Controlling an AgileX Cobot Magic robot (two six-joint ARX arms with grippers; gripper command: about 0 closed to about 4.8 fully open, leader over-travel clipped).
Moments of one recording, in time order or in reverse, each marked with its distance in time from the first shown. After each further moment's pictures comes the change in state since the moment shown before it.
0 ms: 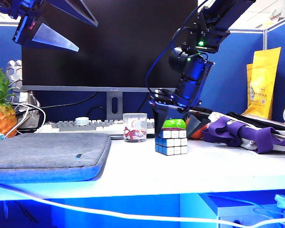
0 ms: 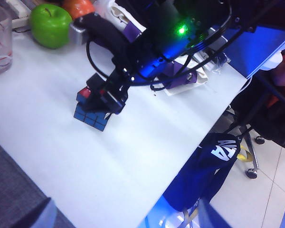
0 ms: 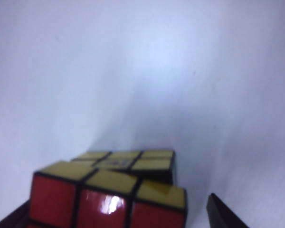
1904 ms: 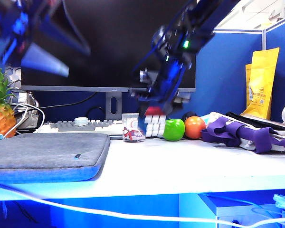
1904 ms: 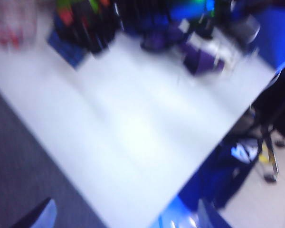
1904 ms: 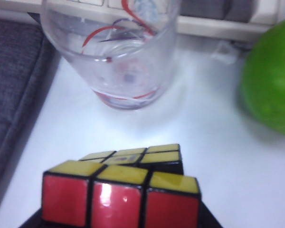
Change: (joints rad) left arm 0.000 -0.039 -0.152 0.101 -0.086 -0.011; right arm 0.083 -0.005 -0.014 0.417 0.188 0.083
